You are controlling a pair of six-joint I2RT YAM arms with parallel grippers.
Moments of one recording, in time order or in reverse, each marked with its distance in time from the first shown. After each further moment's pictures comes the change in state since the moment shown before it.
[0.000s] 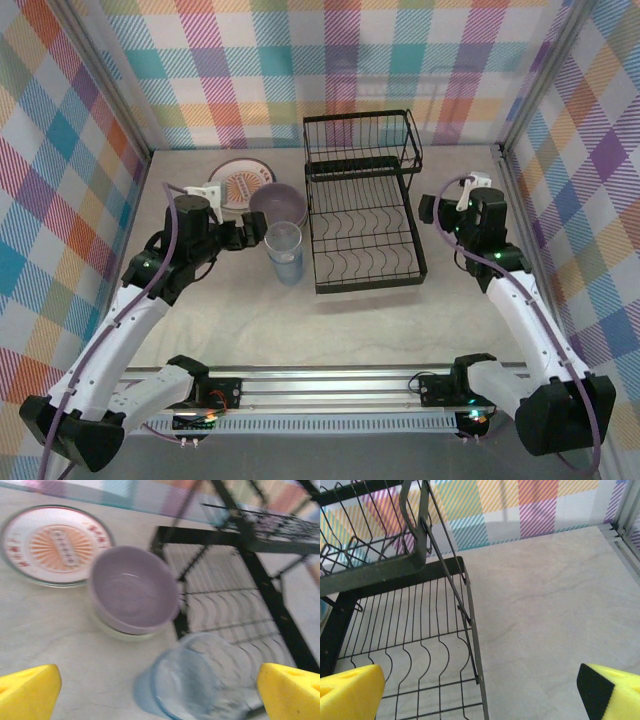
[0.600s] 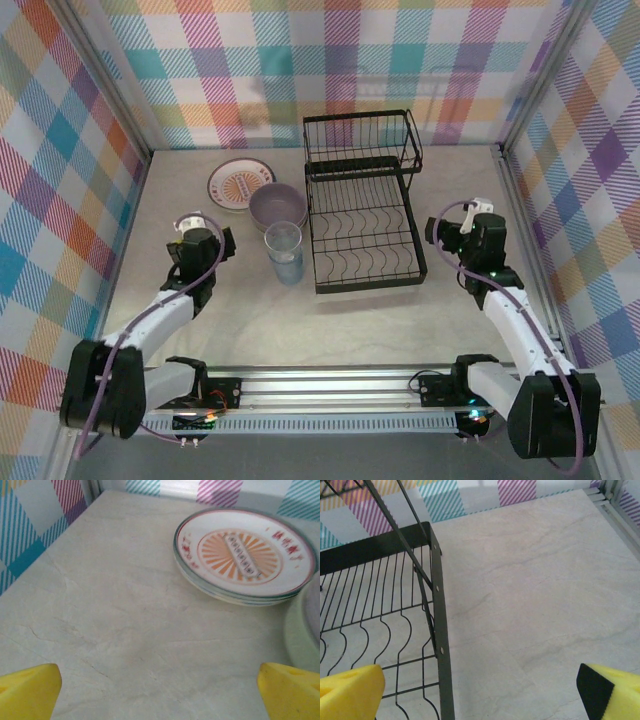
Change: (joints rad) left arm 0.204 0.217 -0.574 0.834 -0.369 0.170; right arm -0.124 -0.006 -0.266 0.222 -0.072 -0.033
